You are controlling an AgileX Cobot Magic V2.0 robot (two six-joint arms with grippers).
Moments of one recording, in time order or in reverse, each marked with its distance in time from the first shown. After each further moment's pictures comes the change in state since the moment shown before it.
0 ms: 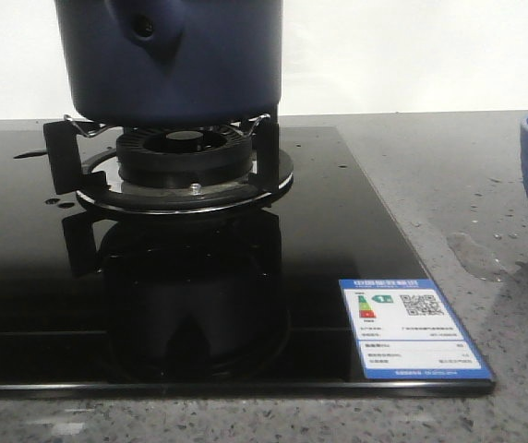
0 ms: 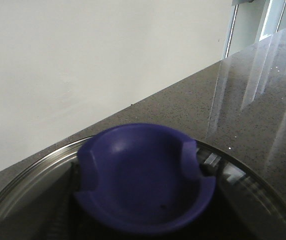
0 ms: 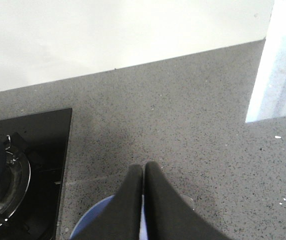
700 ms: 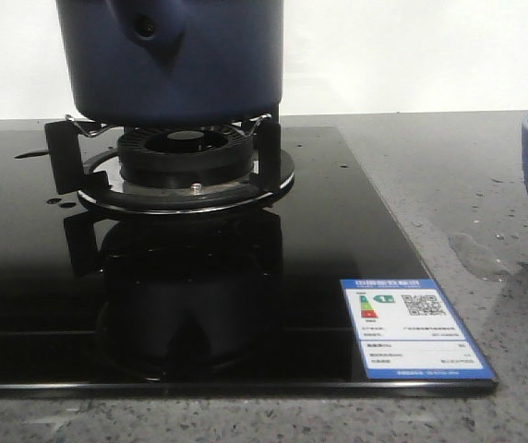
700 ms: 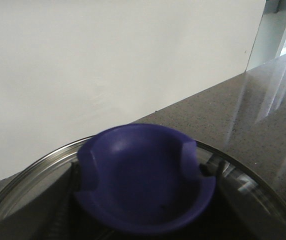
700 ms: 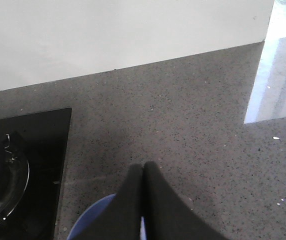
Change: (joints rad) left arm 0.072 0.027 -0.045 0.023 0.018 -0.076; right arm 0.000 -0.008 0.000 0.000 0.002 -0.011
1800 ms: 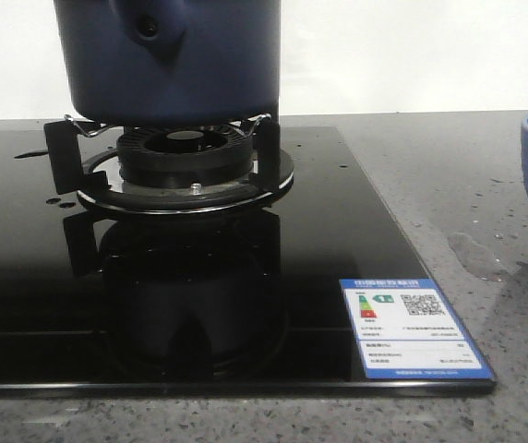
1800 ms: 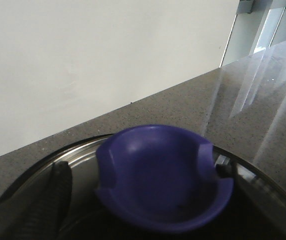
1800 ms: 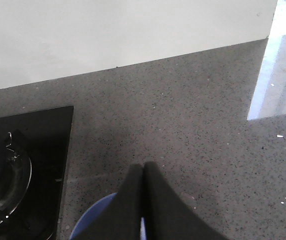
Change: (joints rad) left arm 0.003 0.001 0.033 0.003 0.064 -0.040; right arm -0.002 0.006 0.000 0.011 0.000 -0.002
